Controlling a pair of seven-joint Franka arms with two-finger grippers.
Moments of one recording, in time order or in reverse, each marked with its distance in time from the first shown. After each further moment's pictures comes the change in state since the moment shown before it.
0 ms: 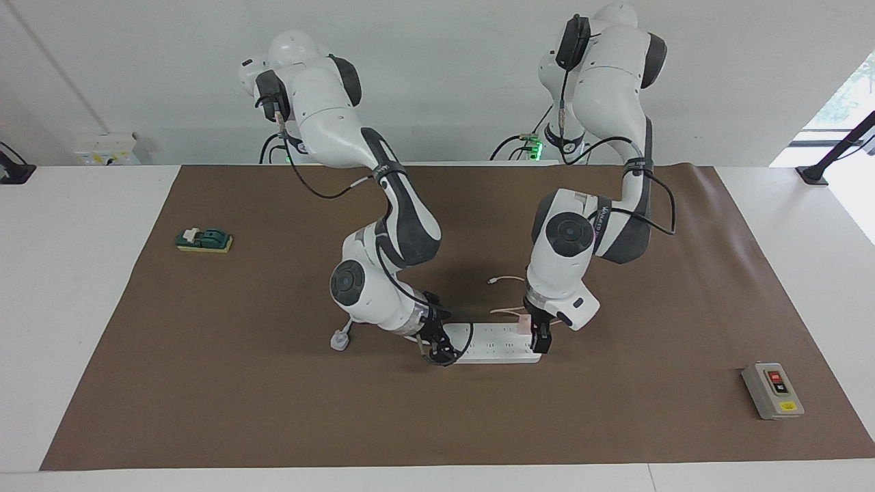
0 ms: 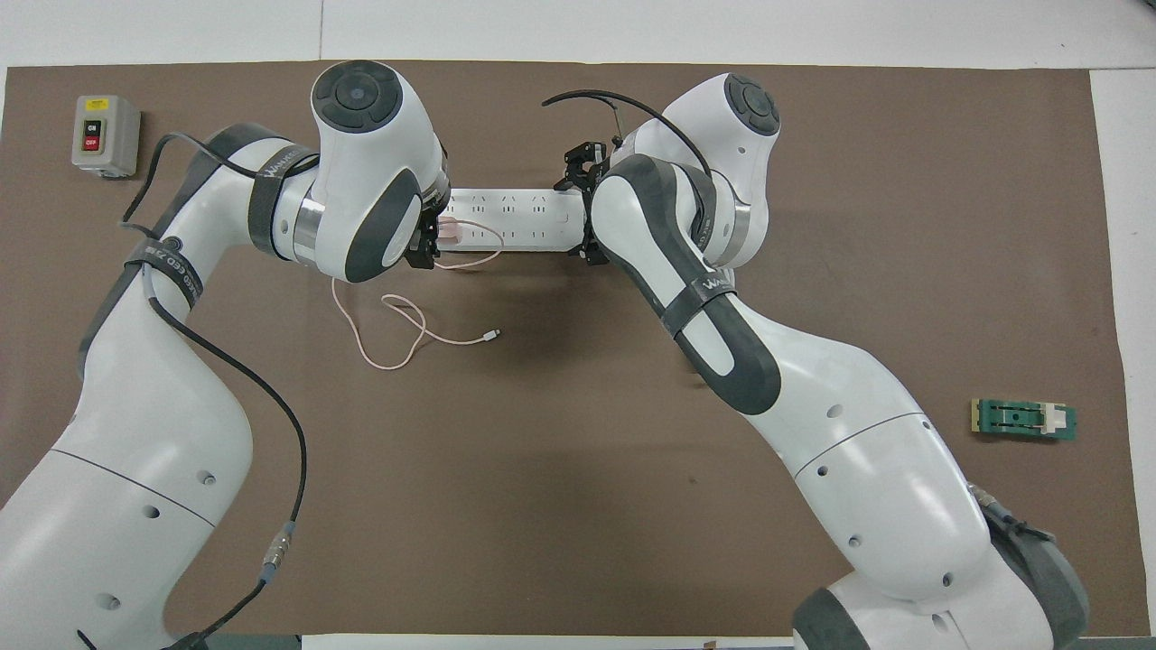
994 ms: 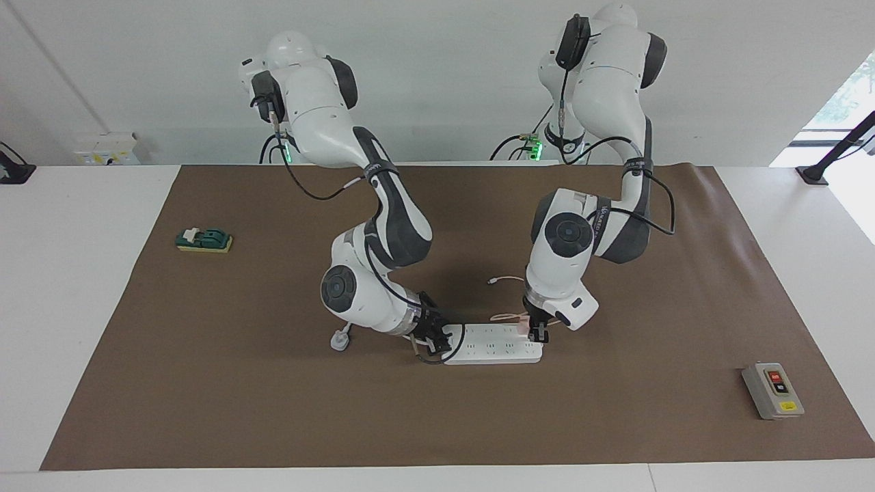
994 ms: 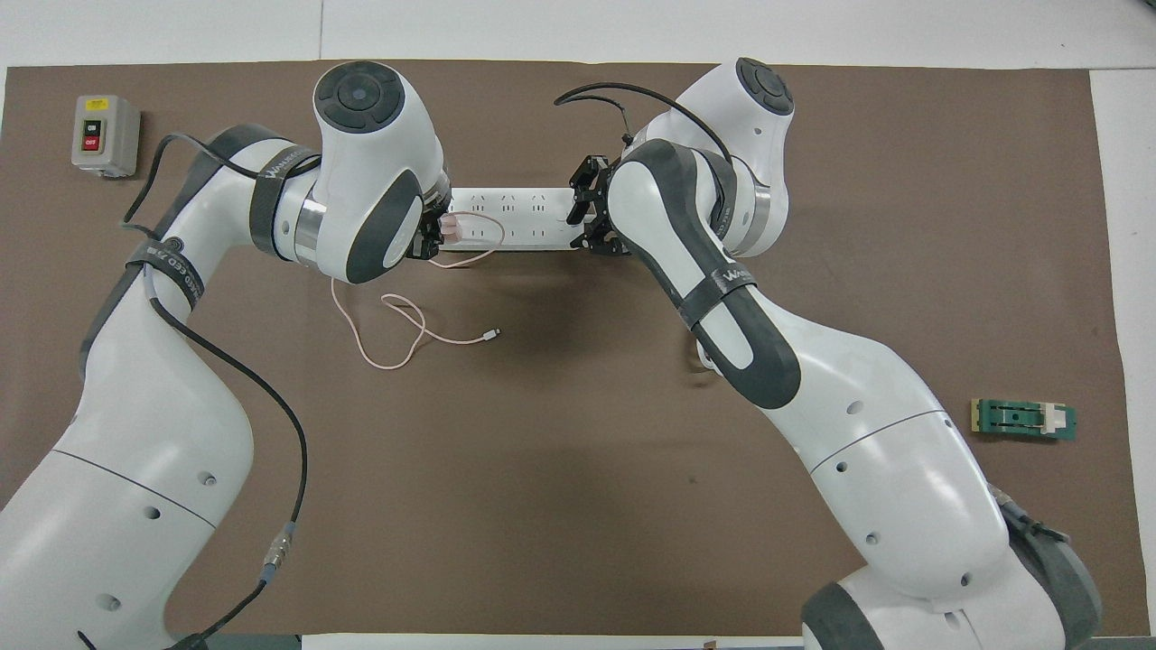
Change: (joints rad) left arm -0.001 -0.001 -0.003 -0.002 0.000 -0.022 0.005; right arm -0.026 -0.007 0.003 0.023 -0.019 -0.110 -0.002
